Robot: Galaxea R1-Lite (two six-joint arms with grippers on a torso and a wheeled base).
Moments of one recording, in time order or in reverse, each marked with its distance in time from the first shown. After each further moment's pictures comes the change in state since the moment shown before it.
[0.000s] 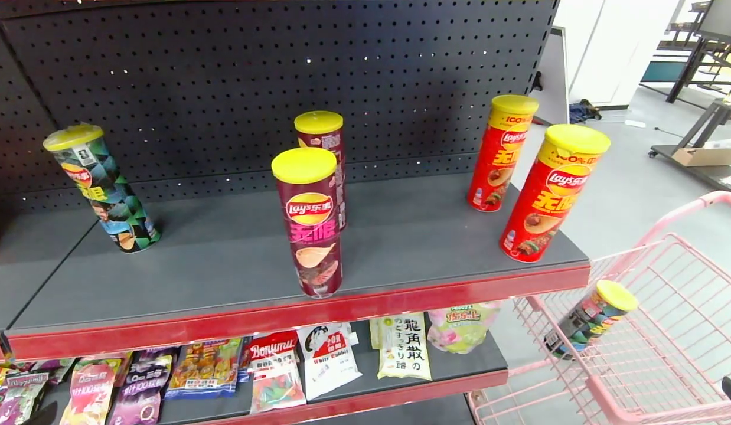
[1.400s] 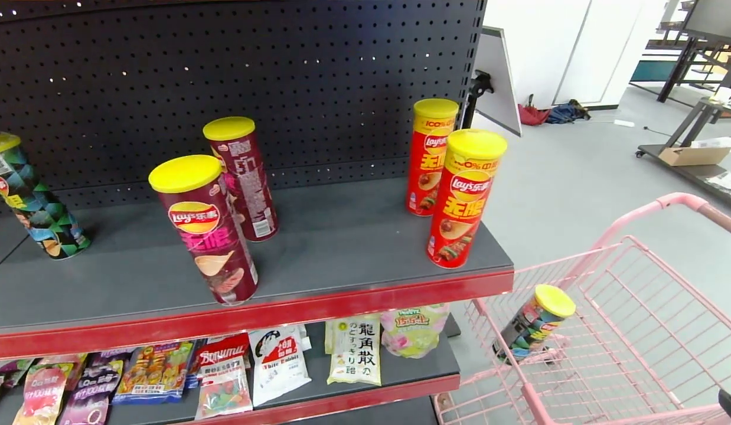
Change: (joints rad) left arm -0.003 -0.104 0.064 0.000 -0.010 0.066; right arm 0.004 -0.024 0.038 0.000 0.004 -0.021
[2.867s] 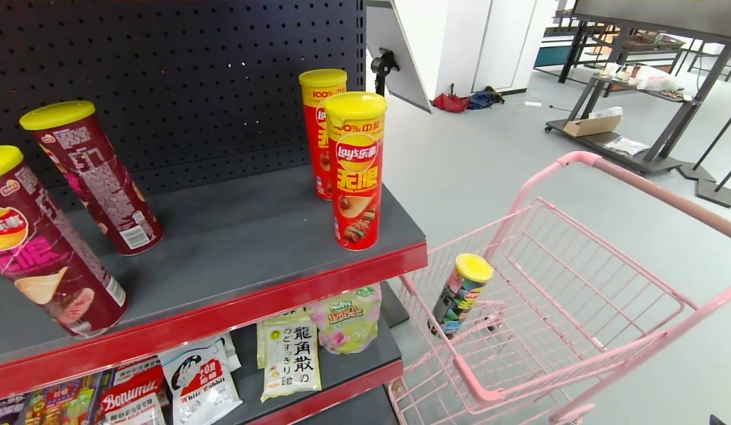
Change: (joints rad) left arm -0.007 -0.138 0.061 0.004 -0.050 0.058; right arm -0.006 -0.071 0.090 0.000 -0.006 -0.019
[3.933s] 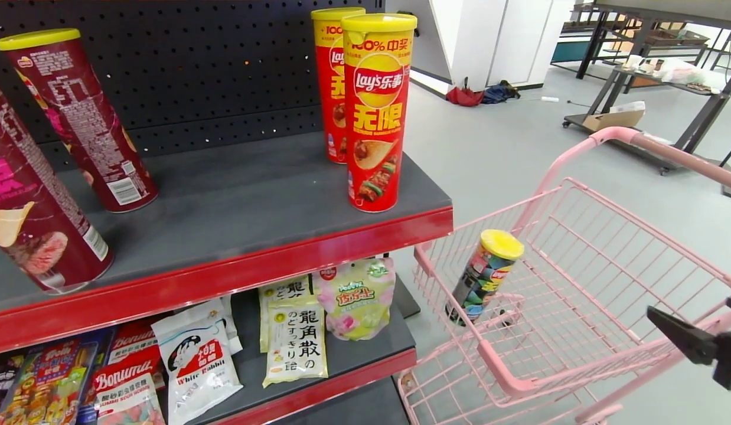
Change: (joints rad) left arm 0.002 -0.024 0.051 -0.093 -0.015 -0.025; right arm 0.013 0.568 -0.129 -0.438 0.068 0.114
